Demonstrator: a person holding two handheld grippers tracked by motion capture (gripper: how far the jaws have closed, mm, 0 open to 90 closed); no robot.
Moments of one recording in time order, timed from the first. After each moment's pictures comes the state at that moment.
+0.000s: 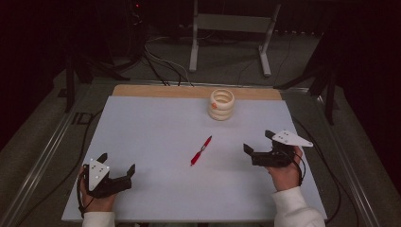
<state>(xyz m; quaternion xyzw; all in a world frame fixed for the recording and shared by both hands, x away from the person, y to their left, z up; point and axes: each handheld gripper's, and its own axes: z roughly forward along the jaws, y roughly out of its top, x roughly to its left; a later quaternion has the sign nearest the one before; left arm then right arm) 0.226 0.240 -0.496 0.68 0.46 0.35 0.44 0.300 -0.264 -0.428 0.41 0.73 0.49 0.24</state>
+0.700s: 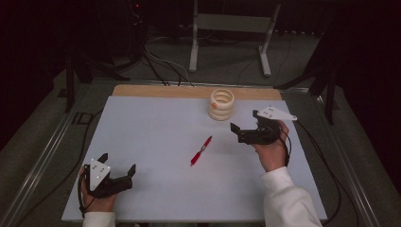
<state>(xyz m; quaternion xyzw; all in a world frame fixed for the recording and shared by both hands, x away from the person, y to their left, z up) 0.225 0.239 -0.496 0.68 0.46 0.36 0.44 0.348 -0.225 -0.393 0.40 0.73 0.49 0.24</state>
